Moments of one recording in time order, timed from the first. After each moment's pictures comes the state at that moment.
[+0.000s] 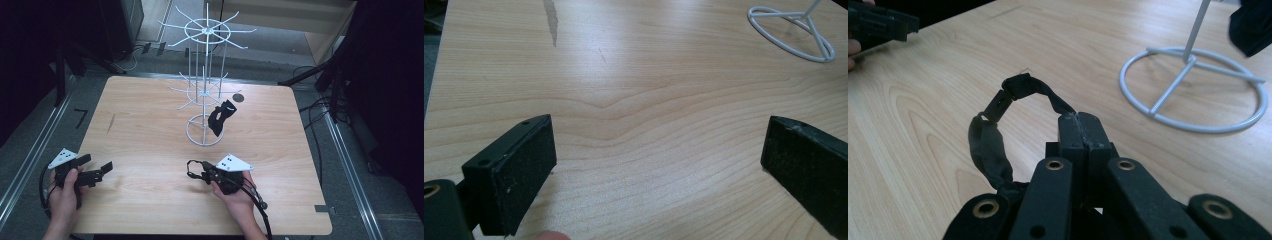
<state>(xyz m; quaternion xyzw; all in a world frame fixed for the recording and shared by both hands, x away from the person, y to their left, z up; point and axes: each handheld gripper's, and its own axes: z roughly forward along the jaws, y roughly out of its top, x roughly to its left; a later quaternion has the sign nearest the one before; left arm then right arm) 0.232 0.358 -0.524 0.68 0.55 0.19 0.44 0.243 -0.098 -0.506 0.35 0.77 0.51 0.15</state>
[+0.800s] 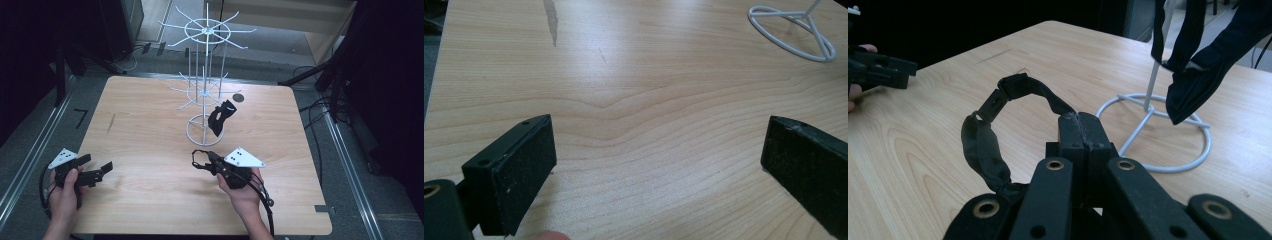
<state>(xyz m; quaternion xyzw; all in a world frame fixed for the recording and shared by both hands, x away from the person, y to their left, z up) 0.232 0.358 -0.524 0.68 0.55 0.19 0.44 0.244 -0.111 -0.470 0.35 0.74 0.53 0.19</state>
